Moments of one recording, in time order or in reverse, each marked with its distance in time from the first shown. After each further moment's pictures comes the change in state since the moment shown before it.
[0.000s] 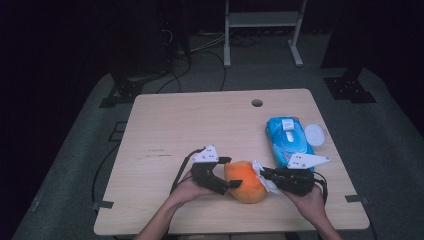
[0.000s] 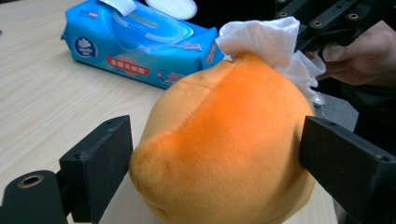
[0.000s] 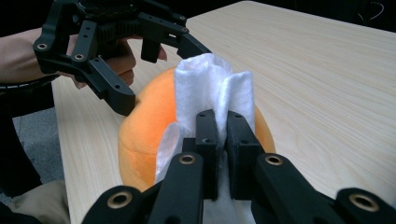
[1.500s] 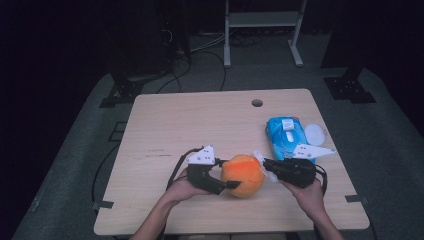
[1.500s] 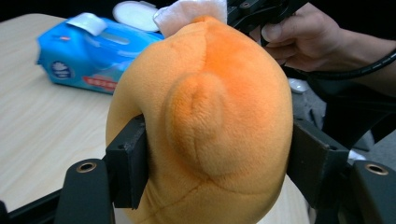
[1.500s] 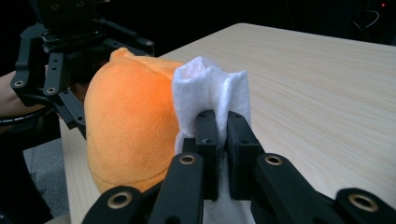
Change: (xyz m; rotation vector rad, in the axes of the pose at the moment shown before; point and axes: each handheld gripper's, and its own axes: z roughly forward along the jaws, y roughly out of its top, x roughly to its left) left arm -0.009 0.014 -0.023 0.013 -0.065 0.109; right arm -0.013 0.015 0.000 -0.083 0.018 0.075
